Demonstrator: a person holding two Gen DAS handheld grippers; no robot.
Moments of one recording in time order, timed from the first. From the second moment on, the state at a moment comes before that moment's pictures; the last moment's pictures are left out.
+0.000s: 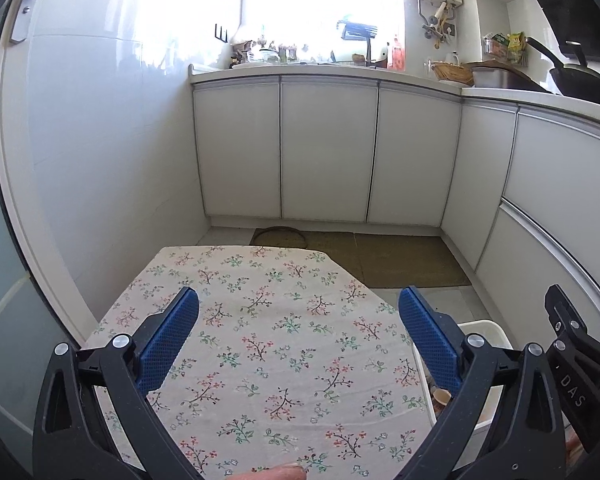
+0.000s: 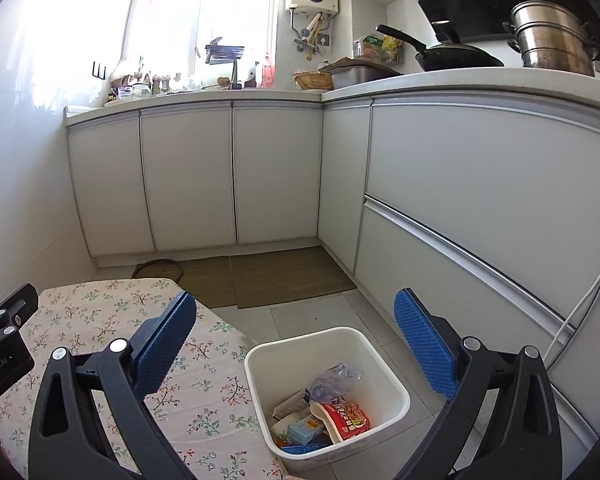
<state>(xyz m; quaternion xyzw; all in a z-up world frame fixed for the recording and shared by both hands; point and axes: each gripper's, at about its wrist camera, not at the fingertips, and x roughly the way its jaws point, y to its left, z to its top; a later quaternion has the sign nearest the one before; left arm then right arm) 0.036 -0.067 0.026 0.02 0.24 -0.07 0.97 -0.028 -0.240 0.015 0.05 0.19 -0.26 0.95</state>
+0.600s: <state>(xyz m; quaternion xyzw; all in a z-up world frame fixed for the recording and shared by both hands) 0.036 -0.072 0.024 0.02 0.24 -0.08 0.97 -0.031 -0.239 0.017 0.04 0.18 -0.27 0.95</state>
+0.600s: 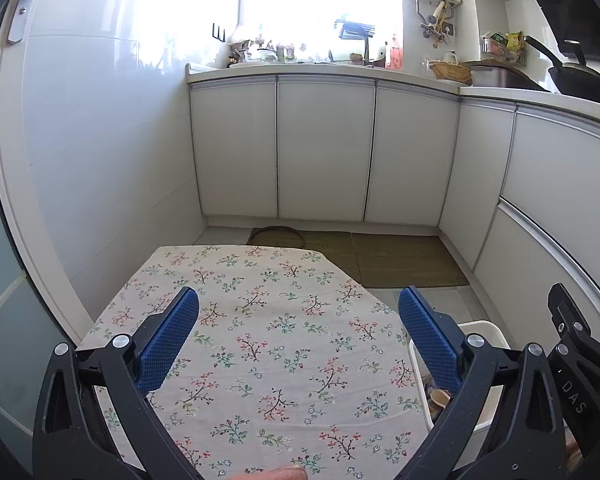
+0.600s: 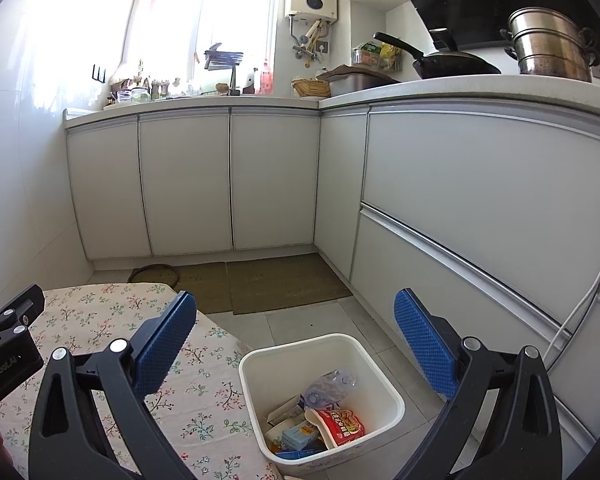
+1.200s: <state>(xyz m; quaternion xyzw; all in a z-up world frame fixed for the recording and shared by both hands) 0.036 -0.077 0.021 0.03 0.23 -0.08 0.97 -0.028 -0.245 0.016 0.05 0.19 -0.26 0.94</state>
